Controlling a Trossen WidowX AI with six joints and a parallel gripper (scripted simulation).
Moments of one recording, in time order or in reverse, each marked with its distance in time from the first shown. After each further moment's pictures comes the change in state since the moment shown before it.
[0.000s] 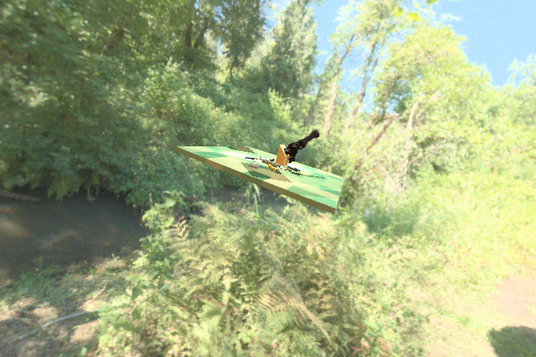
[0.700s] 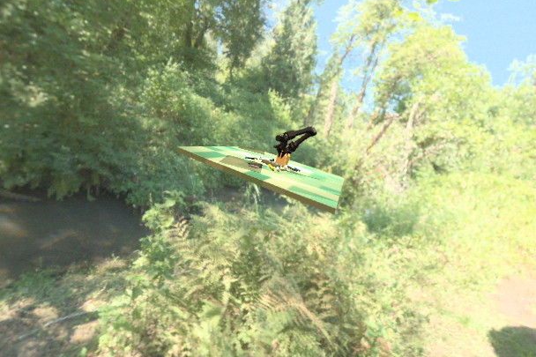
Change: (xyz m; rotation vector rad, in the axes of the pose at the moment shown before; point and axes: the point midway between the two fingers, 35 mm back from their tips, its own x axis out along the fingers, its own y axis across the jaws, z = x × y) arm -0.023 0.005 0.105 -0.853 -0.027 0.271
